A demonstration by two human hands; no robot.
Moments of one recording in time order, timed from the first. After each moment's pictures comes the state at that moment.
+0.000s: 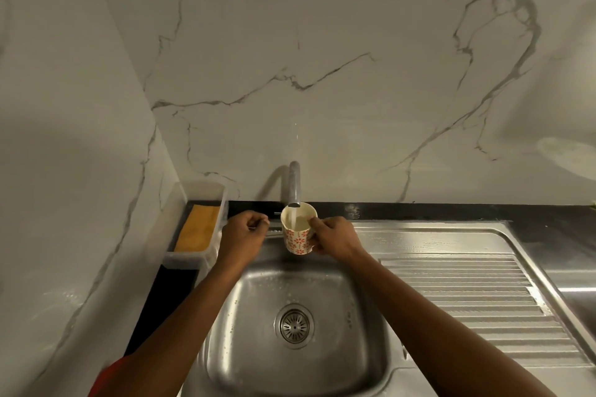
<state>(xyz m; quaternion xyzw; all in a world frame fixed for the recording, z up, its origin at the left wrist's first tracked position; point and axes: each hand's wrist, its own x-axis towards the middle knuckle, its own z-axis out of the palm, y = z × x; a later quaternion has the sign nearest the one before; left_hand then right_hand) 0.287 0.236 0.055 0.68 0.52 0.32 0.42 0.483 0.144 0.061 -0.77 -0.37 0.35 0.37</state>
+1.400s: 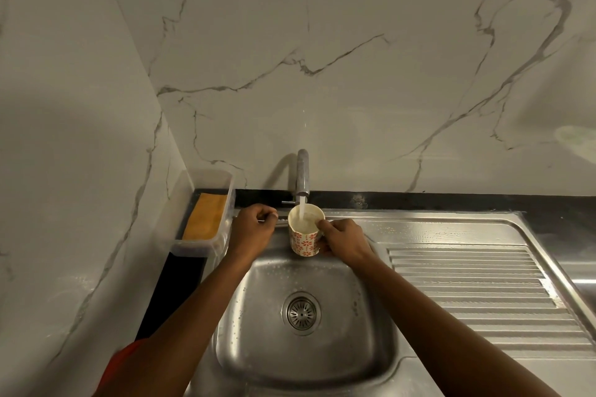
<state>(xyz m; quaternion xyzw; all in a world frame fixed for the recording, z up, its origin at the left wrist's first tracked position) 0.289 0.236 0.044 0.69 0.51 0.30 0.41 0.471 0.126 0.045 -0.78 -0.36 0.36 0.37</state>
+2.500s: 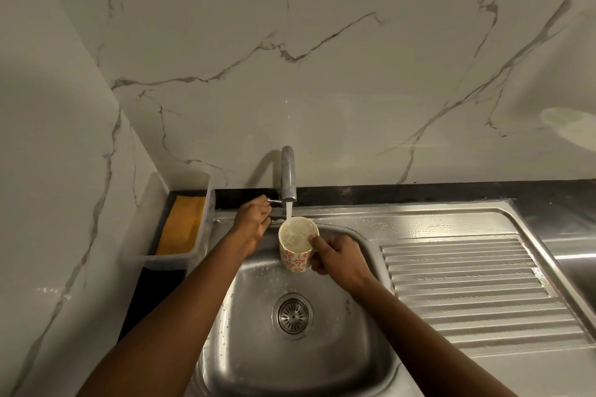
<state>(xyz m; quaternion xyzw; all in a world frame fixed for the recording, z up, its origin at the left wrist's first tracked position) 0.352 0.301 -0.006 0.40 0.51 0.24 0.72 0.472 0.109 0.019 -0.76 -0.36 0.36 0.40</state>
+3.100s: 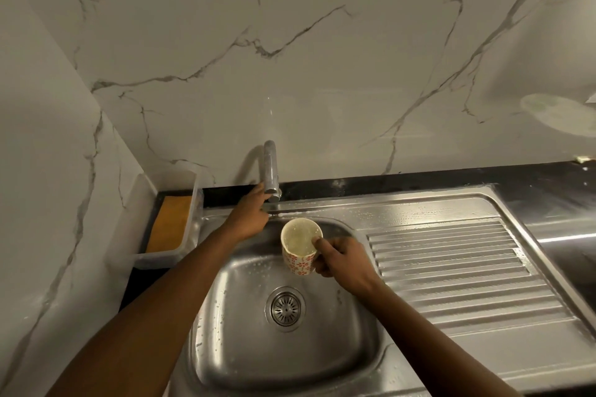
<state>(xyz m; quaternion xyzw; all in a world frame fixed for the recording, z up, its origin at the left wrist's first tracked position) 0.356 0.287 0.013 0.84 0.39 0.07 0.37 0.480 0.065 0.030 -0.77 -0.35 0.34 0.40</state>
